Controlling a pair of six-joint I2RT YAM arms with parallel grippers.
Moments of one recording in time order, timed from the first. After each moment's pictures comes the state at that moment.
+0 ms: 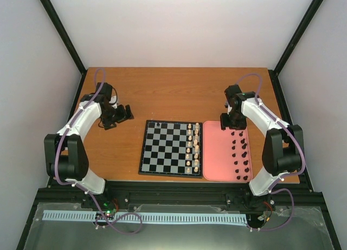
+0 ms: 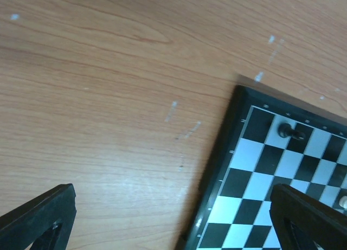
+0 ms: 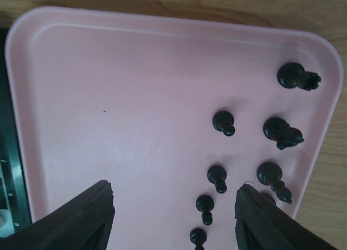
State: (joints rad) left arm -0.06 1.55 1.18 -0.89 0.26 -0.42; right arm 0.22 1.66 1.25 -1.04 0.00 0.20
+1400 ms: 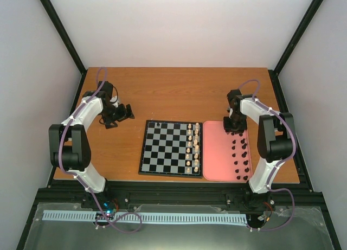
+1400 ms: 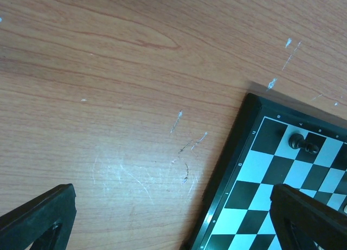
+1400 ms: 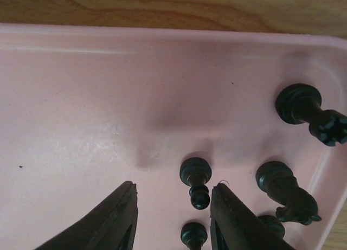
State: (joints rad) left arm -0.01 1.66 1.24 -0.92 0.29 -0.39; right arm 0.14 1.83 1.22 -0.94 0.01 0.18
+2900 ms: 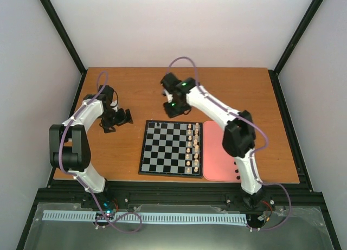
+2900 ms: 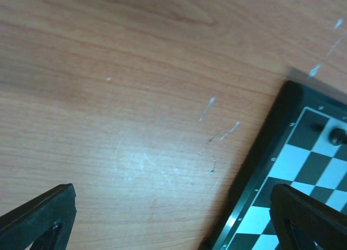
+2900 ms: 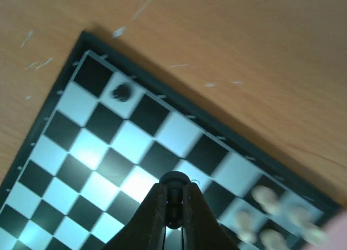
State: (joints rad) left arm -0.01 1.66 1.20 -0.92 0.25 -0.39; right arm 0.69 2.08 1.99 -1.14 -0.04 0.23
